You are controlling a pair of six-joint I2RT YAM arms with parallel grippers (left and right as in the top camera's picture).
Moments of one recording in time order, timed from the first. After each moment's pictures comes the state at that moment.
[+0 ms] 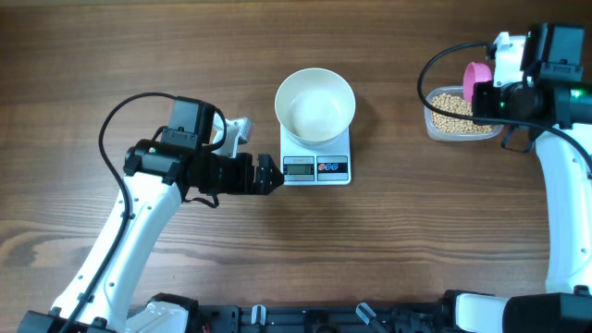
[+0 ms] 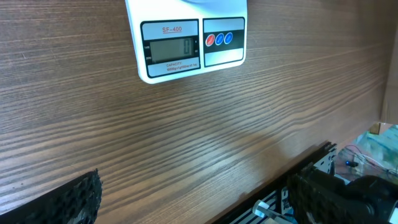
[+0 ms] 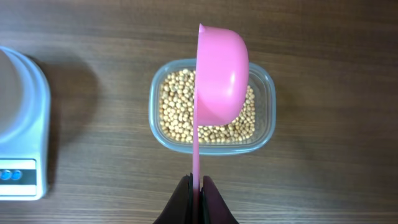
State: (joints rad) left arm -0.23 1.34 1.03 -0.95 0.54 -0.20; right arm -0.12 1.49 1.47 -1.04 0.01 -0.18
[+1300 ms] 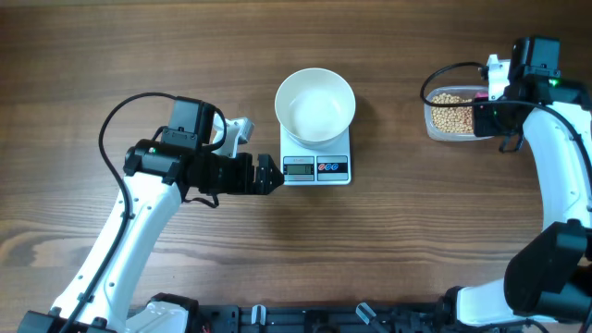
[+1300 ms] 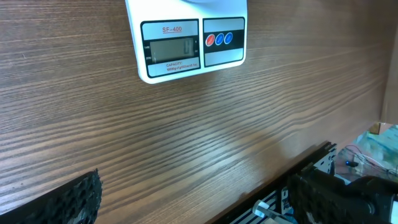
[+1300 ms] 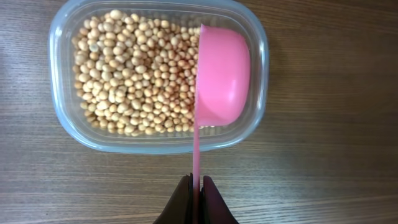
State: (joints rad) left arm -0.23 1.34 1.03 -0.95 0.54 -0.20; right arm -0.18 1.66 1.37 -0.94 0.10 -0.25
